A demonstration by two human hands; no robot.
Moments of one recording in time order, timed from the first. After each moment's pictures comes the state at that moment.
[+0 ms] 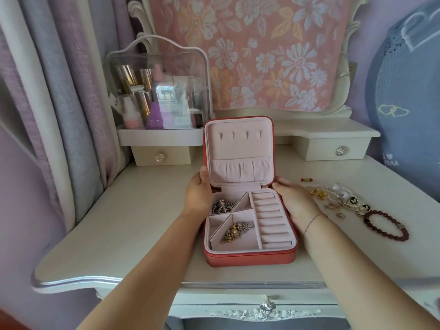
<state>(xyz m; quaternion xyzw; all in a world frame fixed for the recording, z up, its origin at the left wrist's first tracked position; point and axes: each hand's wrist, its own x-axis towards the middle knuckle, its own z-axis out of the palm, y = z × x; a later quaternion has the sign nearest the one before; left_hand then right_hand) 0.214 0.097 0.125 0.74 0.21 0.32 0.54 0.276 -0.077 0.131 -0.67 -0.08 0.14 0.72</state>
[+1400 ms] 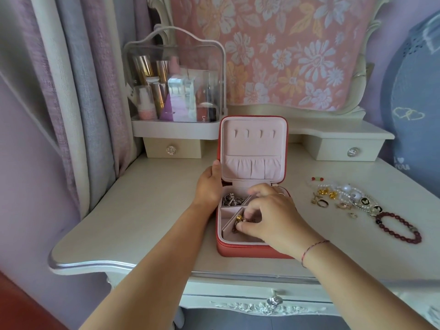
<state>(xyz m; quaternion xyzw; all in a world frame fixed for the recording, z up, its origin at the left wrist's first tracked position) 0.213 0.106 0.122 0.74 0.21 0.29 0.57 0.198 -0.060 0.145 -0.89 -0.39 -0.03 0.24</state>
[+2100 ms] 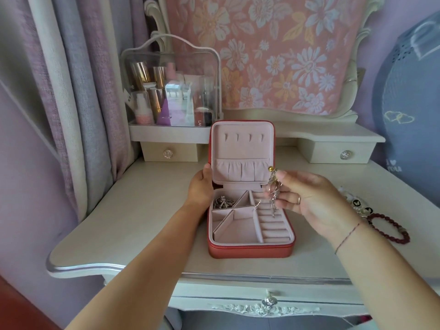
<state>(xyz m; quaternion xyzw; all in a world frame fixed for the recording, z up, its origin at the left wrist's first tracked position) 0.217 0.121 0.115 0.74 0.24 0.28 0.56 0.223 -0.100 0.180 -0.61 -0.17 0.20 0.75</state>
